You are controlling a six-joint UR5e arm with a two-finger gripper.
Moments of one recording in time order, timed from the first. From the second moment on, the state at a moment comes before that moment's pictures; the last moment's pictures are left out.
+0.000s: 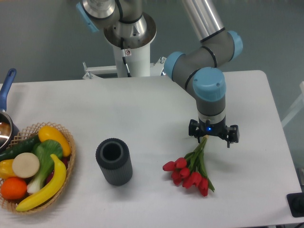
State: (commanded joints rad) arm 2.62 -2.00 -1.72 -0.75 1.68 0.92
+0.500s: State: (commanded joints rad) arm 2.61 -2.01 -1.72 -0.75 1.67 0.92
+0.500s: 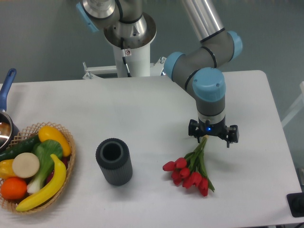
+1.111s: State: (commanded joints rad) arm 2.59 -2.07 -1.74 -0.74 1.67 0.92
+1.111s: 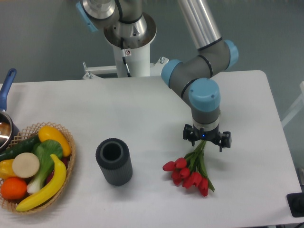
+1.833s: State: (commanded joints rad) arm 2.56 -2.14 -1.68 -0.74 1.67 0.94
